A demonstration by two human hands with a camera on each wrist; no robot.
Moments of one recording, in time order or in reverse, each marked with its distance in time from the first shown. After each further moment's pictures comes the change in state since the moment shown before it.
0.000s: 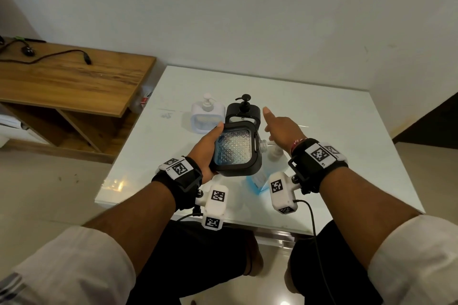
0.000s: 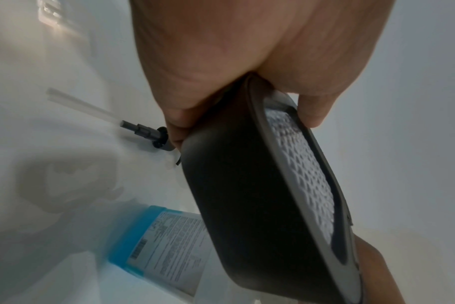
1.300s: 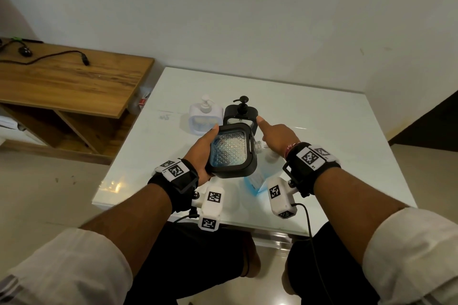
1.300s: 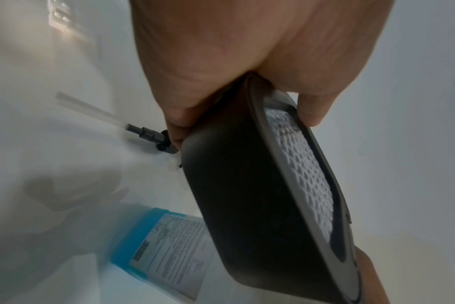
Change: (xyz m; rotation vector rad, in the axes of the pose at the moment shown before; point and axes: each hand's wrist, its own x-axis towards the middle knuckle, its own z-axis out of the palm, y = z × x) left_hand -0.007 0.000 0.002 -0.060 -0.013 0.003; right_hand -0.005 0.005 0.006 -0.034 -0.045 0.072
